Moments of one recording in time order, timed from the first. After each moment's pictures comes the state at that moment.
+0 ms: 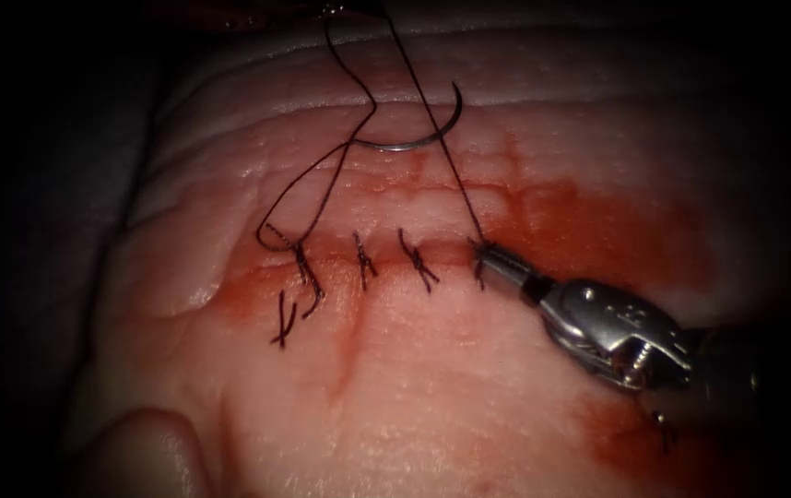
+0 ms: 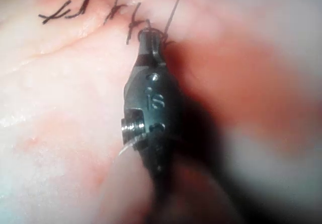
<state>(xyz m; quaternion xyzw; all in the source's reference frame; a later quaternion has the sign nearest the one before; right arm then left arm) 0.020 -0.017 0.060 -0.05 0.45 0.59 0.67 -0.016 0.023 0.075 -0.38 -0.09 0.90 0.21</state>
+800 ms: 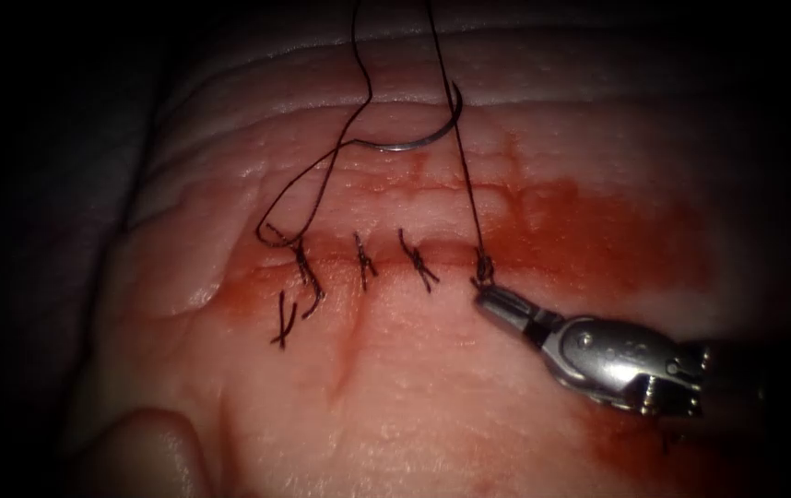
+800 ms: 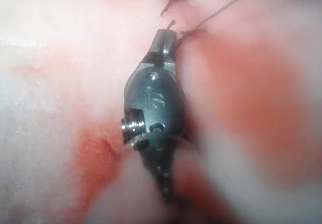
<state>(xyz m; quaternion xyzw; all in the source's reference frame) 0.021 -0.020 0.061 -0.08 0.52 0.41 0.74 -0.020 0.028 0.079 -0.39 -0.05 0.89 0.23</state>
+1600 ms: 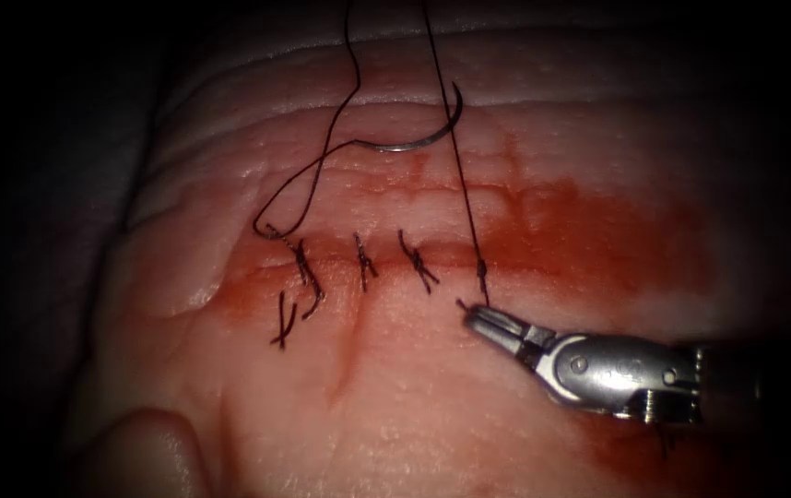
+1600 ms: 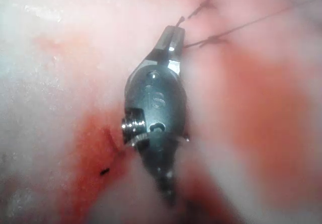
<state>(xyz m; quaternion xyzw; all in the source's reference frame) 0.021 -0.022 0.060 -0.09 0.54 0.35 0.76 -0.018 0.030 0.080 -0.39 0.00 0.89 0.22</state>
